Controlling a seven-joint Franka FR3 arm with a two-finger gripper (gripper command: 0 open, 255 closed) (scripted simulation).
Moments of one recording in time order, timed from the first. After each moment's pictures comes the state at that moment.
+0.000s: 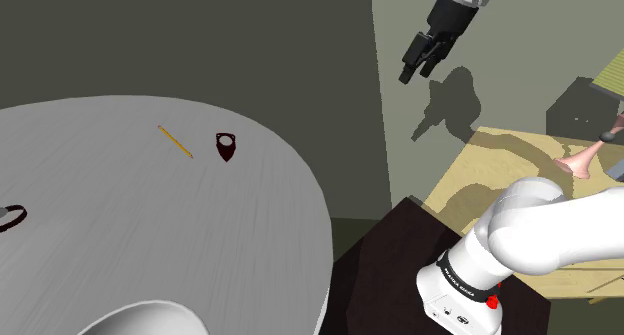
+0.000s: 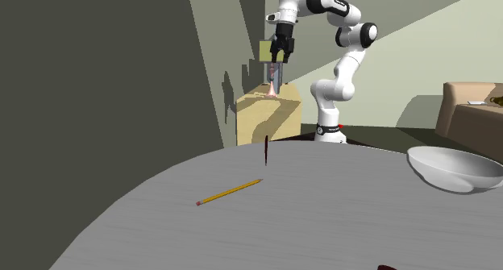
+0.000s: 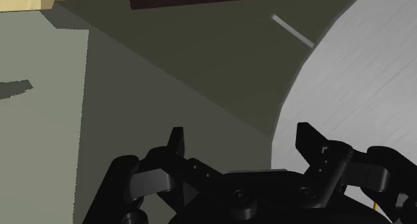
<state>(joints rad) 0.02 -0.75 -0.03 -2.26 -0.07 1.64 0.04</state>
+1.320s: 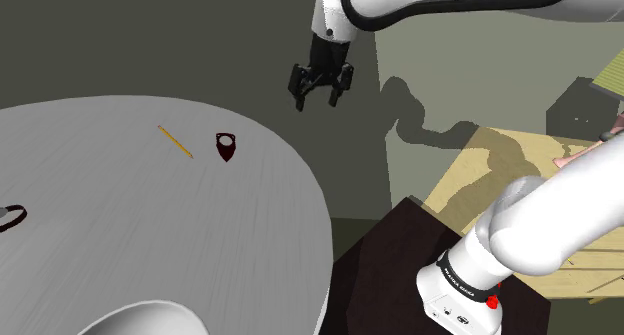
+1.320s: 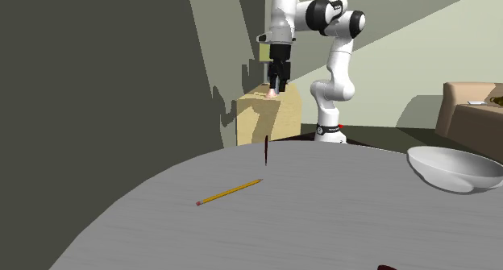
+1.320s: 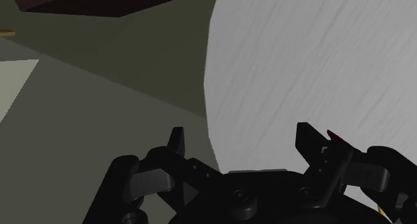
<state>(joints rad) 0.05 -0.24 0.24 -2.08 0.01 1.87 0.53</state>
